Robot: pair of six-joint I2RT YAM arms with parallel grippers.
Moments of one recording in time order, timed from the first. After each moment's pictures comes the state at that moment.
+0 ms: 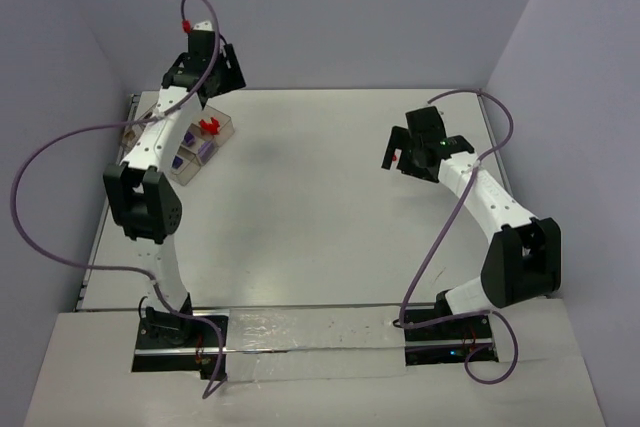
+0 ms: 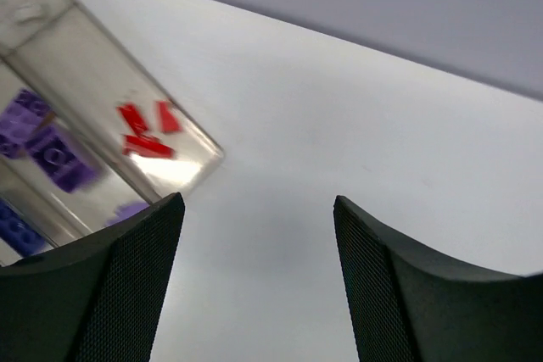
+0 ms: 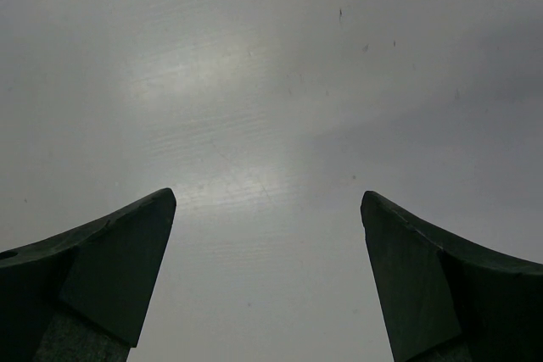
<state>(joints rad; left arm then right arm) -0.19 2.05 2.04 -0.63 -0.24 -0.39 0.24 1.43 1.13 -0.64 0.16 0.49</state>
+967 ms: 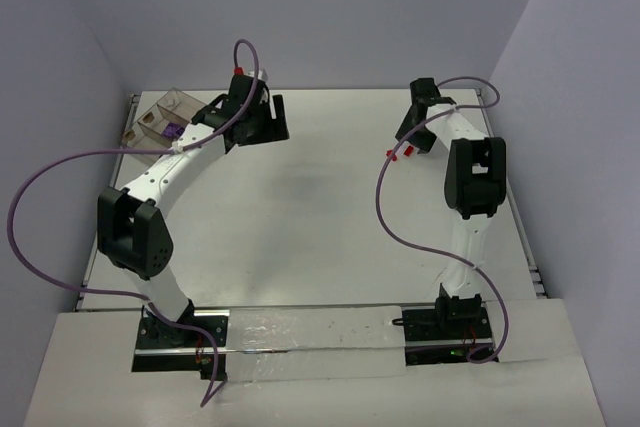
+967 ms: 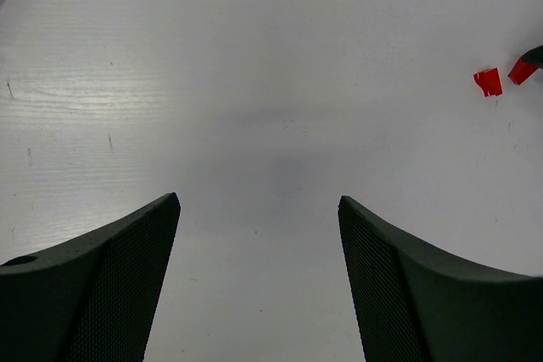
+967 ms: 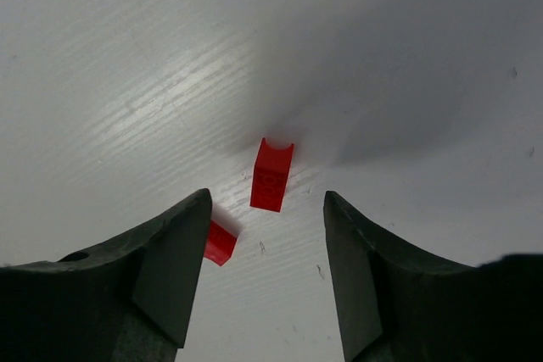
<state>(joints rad) -0.48 1.73 1.57 -0.60 -0.09 -0.47 0.05 2.17 1.72 -0.64 0.19 0.57</state>
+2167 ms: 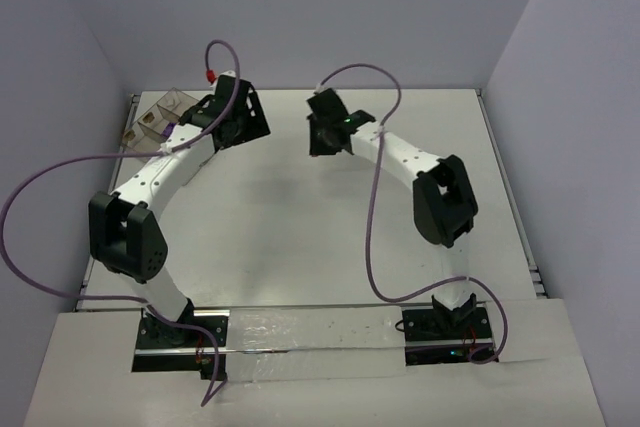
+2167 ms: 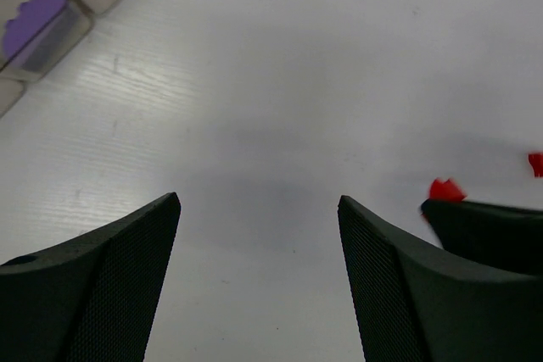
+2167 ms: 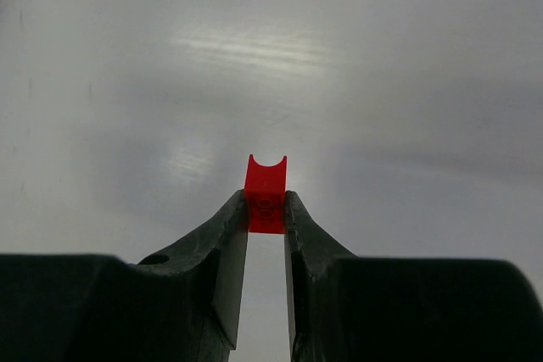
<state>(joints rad) -0.44 1.71 1.56 -0.65 -0.26 -0.57 0.56 1.99 1.70 -0.55 0.12 0.49</state>
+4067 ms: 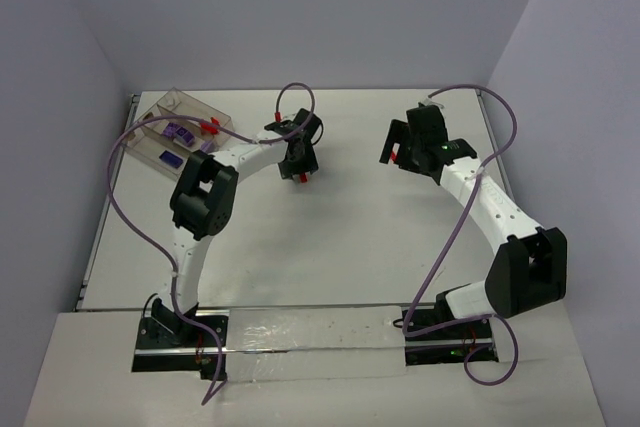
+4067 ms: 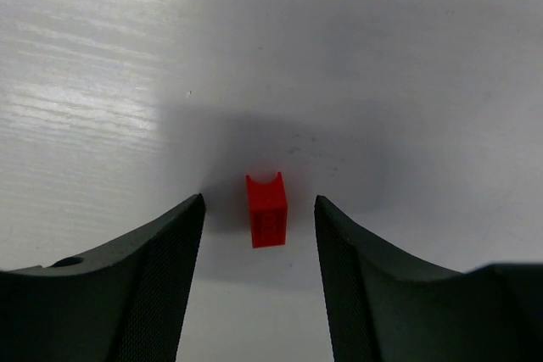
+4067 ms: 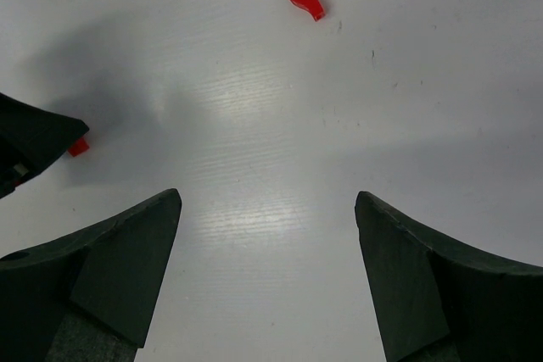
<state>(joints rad) -0.63 2.22 1.74 -0.65 -0.25 -0.80 0.26 1.39 1.15 -0.56 0.17 0.50</state>
